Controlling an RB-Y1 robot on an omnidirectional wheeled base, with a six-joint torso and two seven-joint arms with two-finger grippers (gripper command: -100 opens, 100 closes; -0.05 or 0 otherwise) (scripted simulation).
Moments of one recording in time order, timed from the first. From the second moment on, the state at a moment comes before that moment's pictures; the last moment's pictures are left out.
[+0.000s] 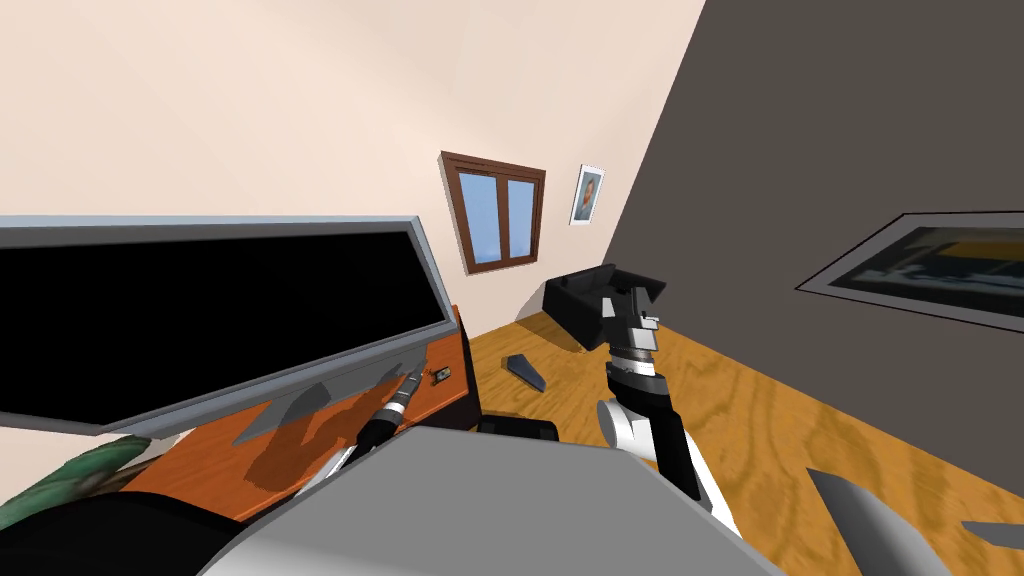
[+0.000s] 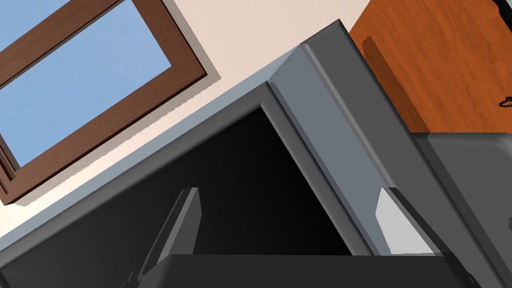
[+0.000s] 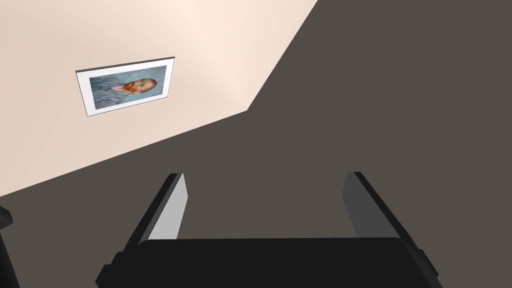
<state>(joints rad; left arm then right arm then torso) 0.49 0.40 0.12 -1.34 -0.11 -0.51 0.02 0.49 0.01 0.05 -2.36 0.04 -0.40 -0.05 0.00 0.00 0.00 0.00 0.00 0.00</state>
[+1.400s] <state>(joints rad) 0.46 0.46 0.11 -1.04 -0.15 -0.52 0.07 0.49 0.01 0.05 -2.36 0.04 -0.40 -0.05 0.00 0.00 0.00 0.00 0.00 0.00</state>
